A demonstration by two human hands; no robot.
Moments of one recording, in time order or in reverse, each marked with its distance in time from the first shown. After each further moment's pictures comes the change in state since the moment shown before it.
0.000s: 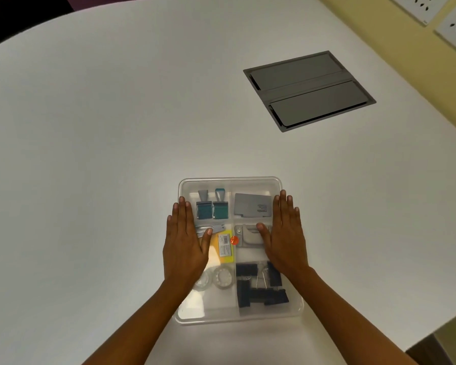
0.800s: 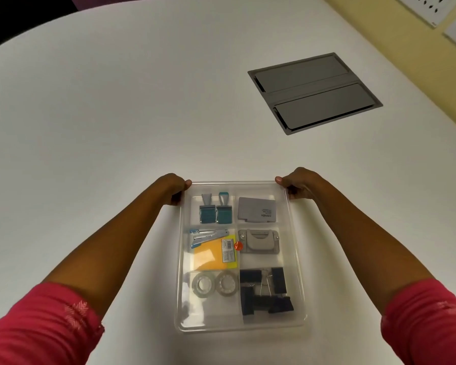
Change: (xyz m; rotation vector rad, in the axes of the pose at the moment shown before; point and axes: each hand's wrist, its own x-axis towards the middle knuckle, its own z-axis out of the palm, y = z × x) left_hand 0.165 -0.001 -0.056 -0.478 -0.458 -0.733; right_hand 0.161 0.005 -0.066 0.615 -0.491 0.724
